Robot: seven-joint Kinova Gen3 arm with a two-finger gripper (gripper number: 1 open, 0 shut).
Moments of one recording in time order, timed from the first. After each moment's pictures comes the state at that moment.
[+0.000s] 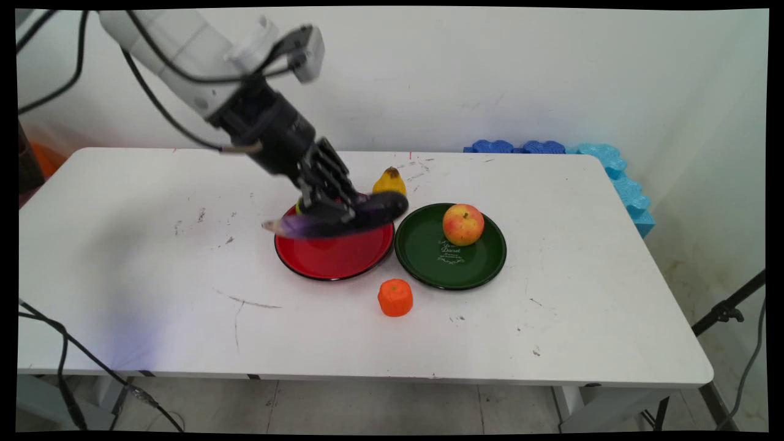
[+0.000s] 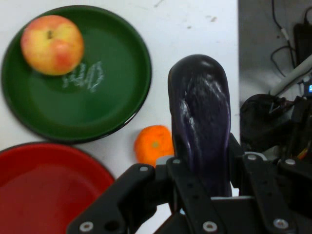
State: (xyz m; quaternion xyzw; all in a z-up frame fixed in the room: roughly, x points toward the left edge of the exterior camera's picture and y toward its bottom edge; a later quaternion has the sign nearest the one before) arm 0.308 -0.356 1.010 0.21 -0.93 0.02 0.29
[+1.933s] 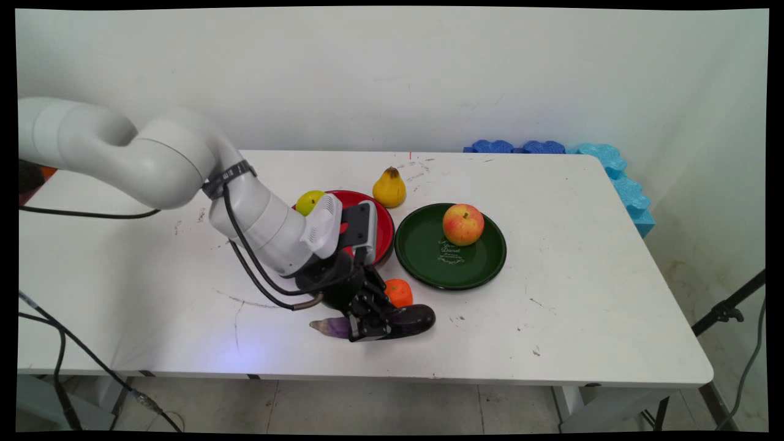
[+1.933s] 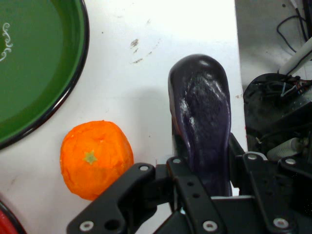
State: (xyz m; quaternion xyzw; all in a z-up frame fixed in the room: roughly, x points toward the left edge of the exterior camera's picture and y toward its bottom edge) arm 0.247 -0.316 0.832 0.18 -0.94 0.03 0.28
